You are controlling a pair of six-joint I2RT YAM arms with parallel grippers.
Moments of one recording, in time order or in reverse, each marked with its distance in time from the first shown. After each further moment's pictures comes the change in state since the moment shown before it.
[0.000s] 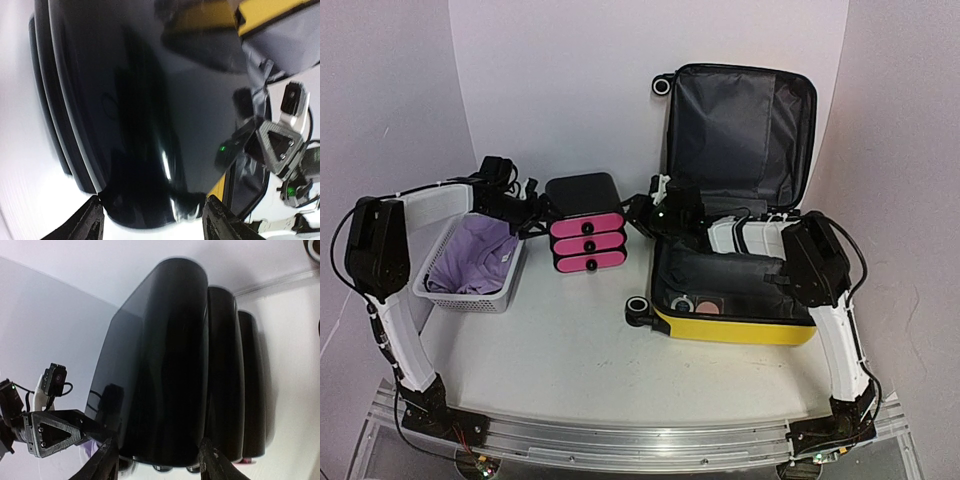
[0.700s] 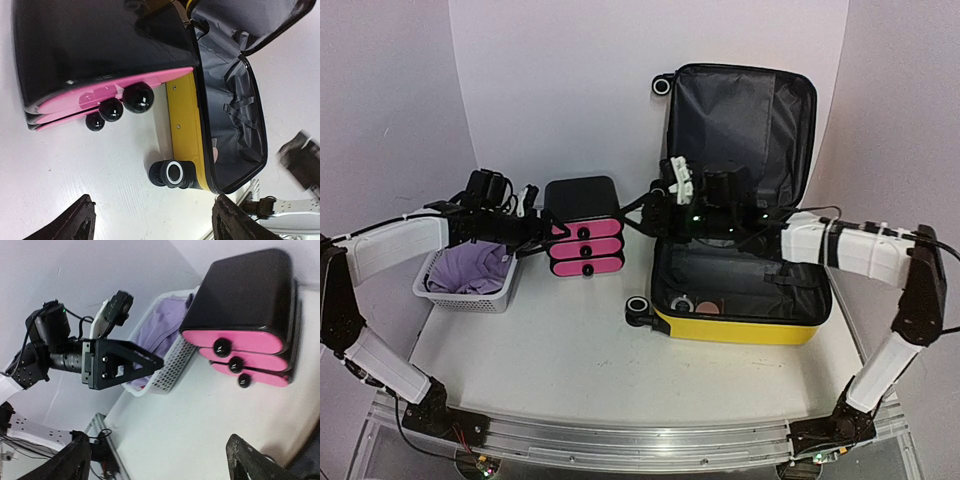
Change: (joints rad) left arm -0.149 -0.397 -0.357 0.086 -0.112 -0.024; right arm 0.158 -0.623 -0.468 -0.206 -0.061 -0.259
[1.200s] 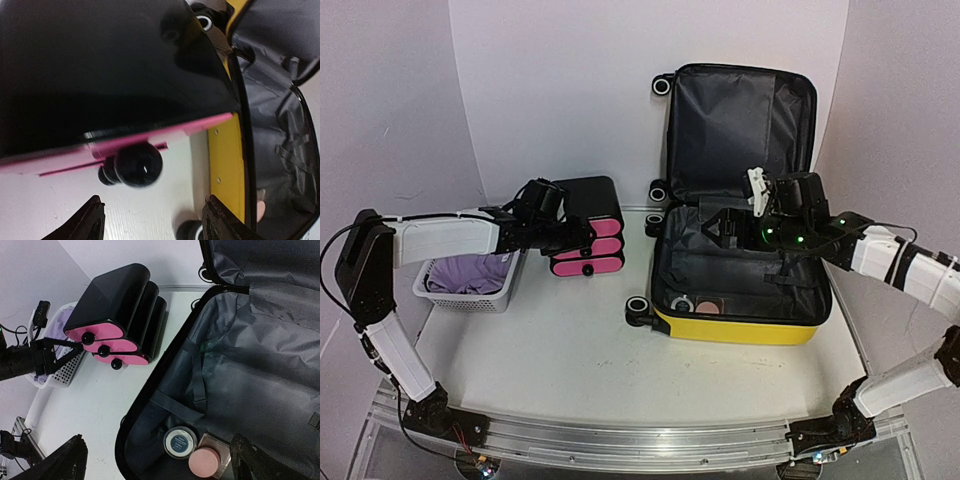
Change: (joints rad) left arm -0.240 0.214 0.072 0.187 -0.528 -0.063; right arm -0.222 -0.393 -0.239 -0.375 0.224 -0.239
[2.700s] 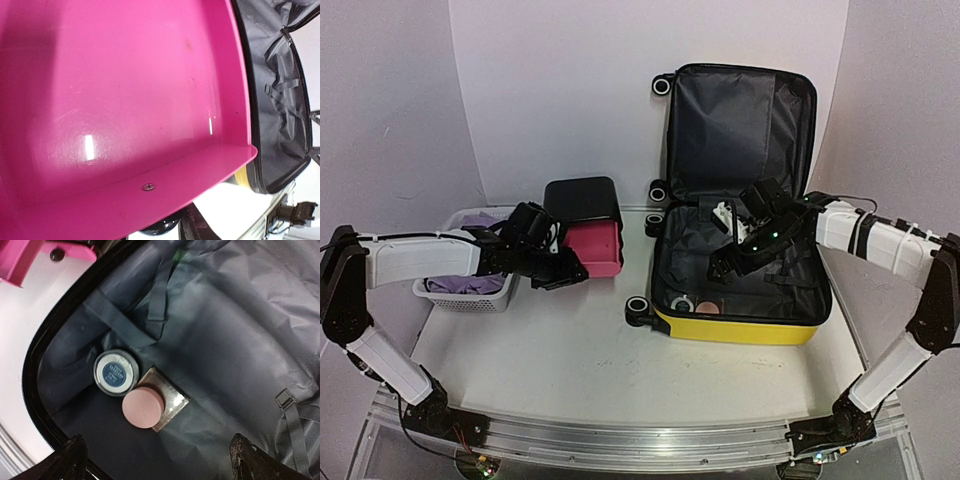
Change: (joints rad) left arm -0.044 -0.144 -0.190 -0.097 0.175 -0.069; right arm -0.019 0.228 0.185 -0.458 0.048 -0.406
